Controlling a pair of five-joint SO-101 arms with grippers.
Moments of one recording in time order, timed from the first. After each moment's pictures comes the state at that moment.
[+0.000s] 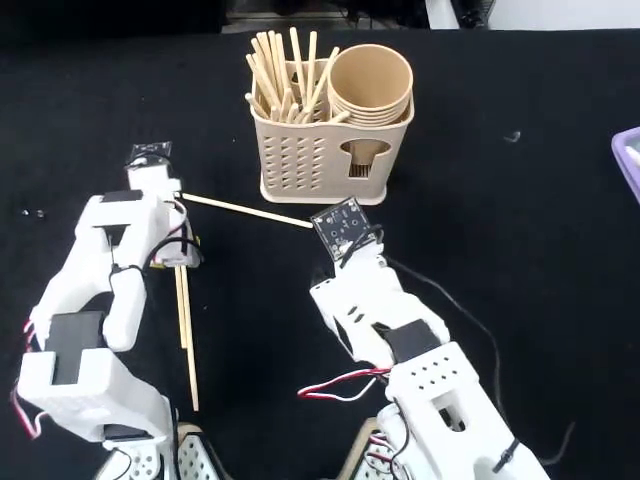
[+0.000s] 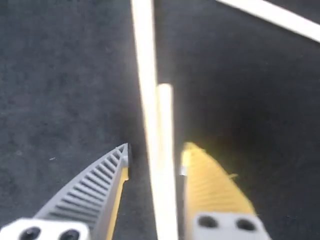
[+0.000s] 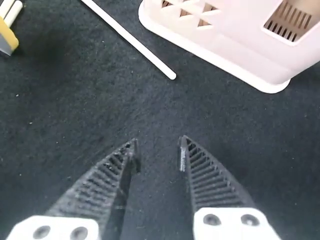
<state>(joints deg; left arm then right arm) -11.0 6.8 29.9 52.4 -2.9 -23.0 -57.2 80.4 32.5 8.3</state>
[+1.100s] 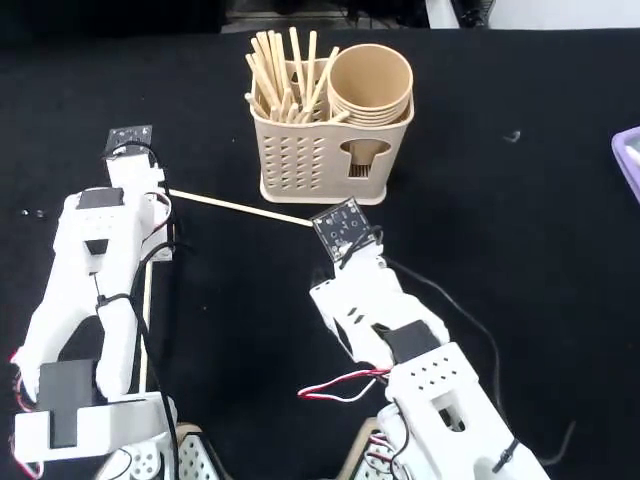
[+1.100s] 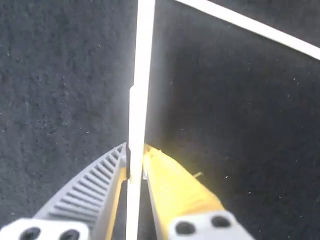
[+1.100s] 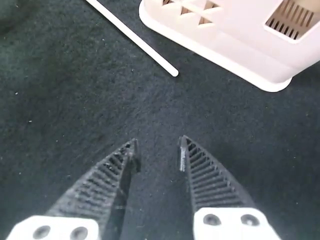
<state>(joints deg) -12.4 -10.7 32.6 60.0 -2.9 -23.0 -57.2 80.9 32.2 8.3</state>
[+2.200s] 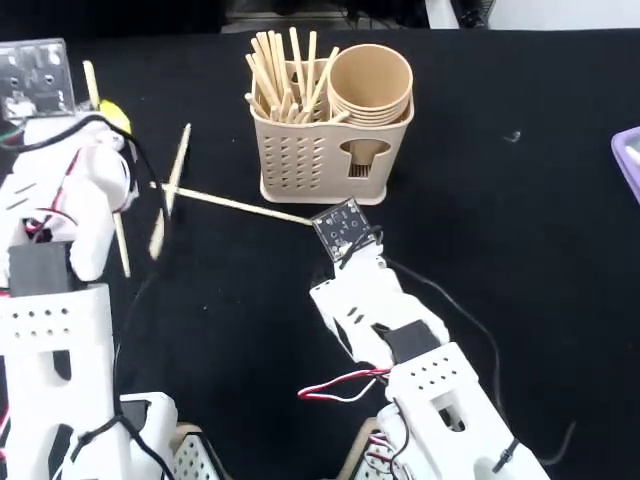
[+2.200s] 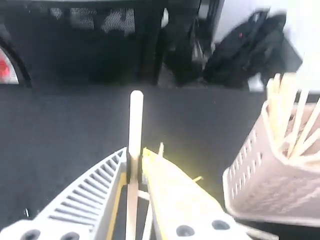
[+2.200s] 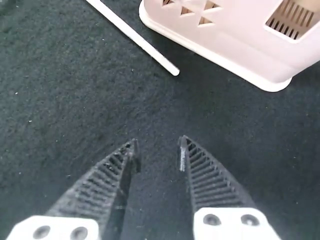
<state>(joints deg) -11.7 -44.5 22.6 50.0 -3.0 -23.0 -57.2 80.9 32.2 8.3</state>
